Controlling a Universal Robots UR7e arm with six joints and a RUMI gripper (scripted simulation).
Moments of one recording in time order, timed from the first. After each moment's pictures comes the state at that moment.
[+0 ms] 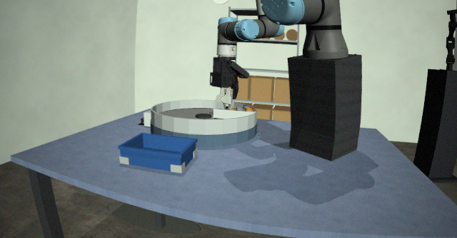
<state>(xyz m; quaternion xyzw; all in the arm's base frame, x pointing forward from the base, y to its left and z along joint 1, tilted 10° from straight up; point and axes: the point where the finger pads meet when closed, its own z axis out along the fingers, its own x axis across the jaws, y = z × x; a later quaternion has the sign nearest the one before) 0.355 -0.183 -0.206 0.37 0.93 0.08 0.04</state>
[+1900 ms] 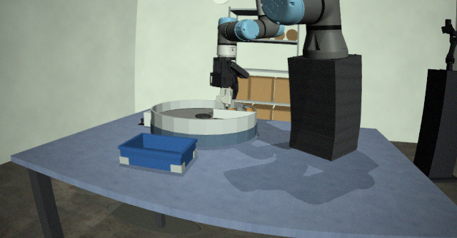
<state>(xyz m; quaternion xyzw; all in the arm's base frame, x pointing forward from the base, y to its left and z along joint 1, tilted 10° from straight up) 0.355 -0.183 -0.207 0.37 0.93 0.08 0.04</state>
